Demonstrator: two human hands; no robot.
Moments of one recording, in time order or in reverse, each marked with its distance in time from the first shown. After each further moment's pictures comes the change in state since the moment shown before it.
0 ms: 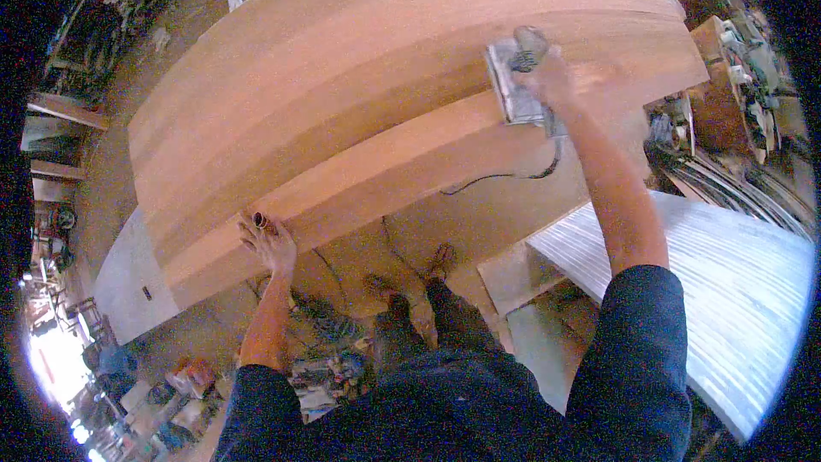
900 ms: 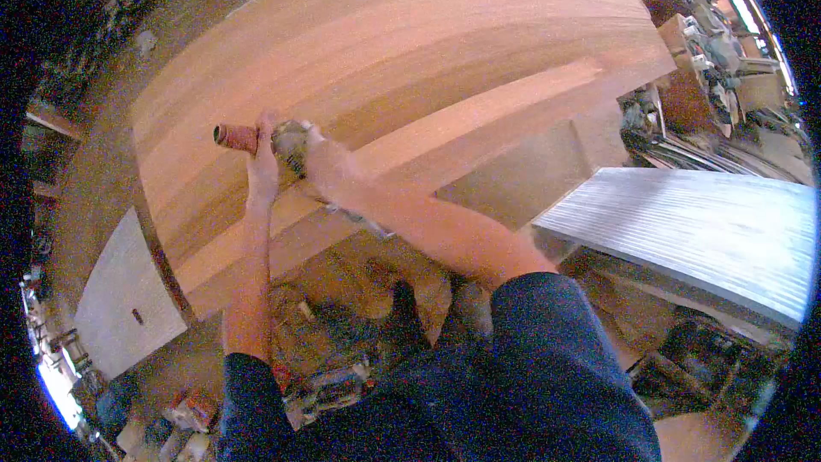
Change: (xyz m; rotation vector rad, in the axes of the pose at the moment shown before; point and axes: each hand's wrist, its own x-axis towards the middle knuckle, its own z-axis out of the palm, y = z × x) left_hand 0.190 -0.067 -0.057 -1.619 -0.299 0.047; right_hand -0.242 -0.542 0.019 0.439 -0.451 -0.266
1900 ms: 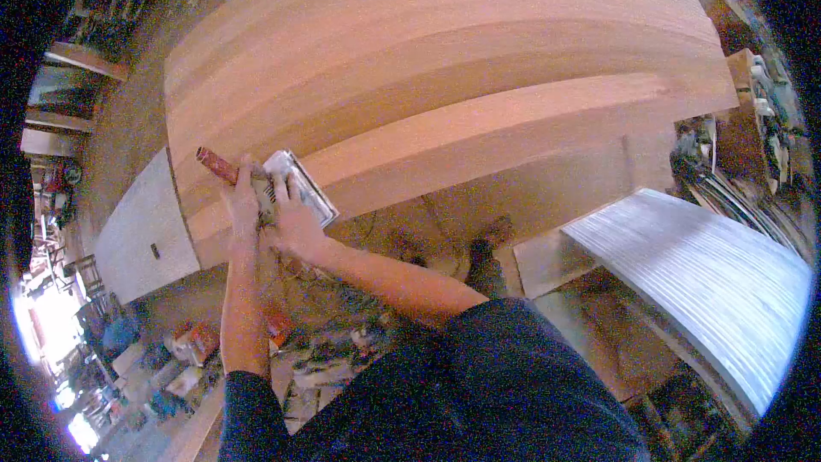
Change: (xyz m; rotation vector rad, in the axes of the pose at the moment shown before) left_hand -0.075 -0.017 -0.098 0.308 0.440 -0.203; right_hand -0.057 -0.030 0.132 0.573 -0.136 -0.245
